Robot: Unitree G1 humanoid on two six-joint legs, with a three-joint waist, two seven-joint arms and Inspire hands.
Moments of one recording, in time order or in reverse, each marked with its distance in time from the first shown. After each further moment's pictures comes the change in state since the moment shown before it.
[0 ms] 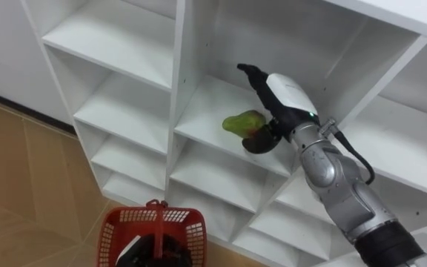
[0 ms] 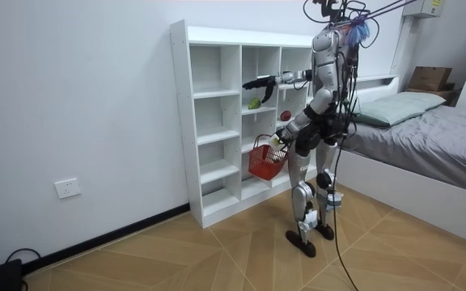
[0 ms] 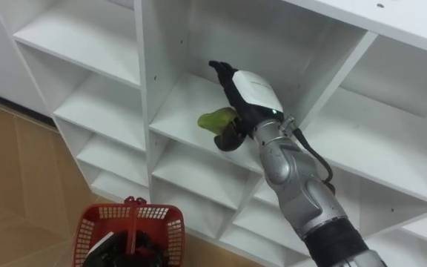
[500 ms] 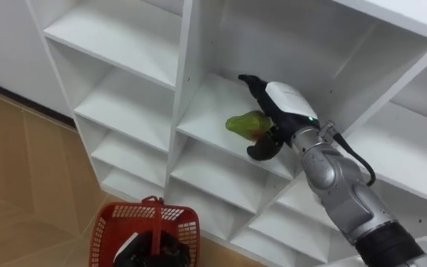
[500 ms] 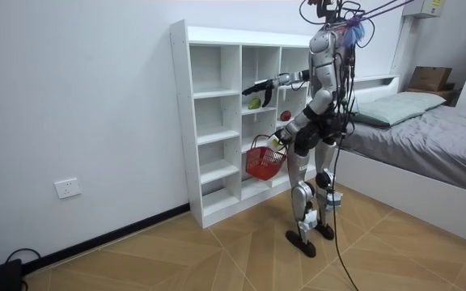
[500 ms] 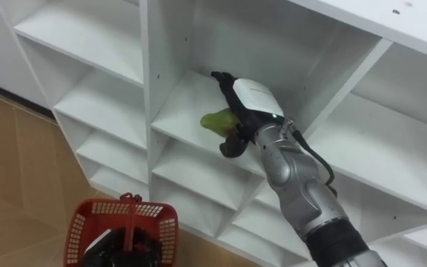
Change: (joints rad) left arm 0.009 -0.007 0.029 -0.022 -0.001 0.001 -0.009; right arm 0.000 -0.003 0.000 0.053 -0.087 0.021 0.047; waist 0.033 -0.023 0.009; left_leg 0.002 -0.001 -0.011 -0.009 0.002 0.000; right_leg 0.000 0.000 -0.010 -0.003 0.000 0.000
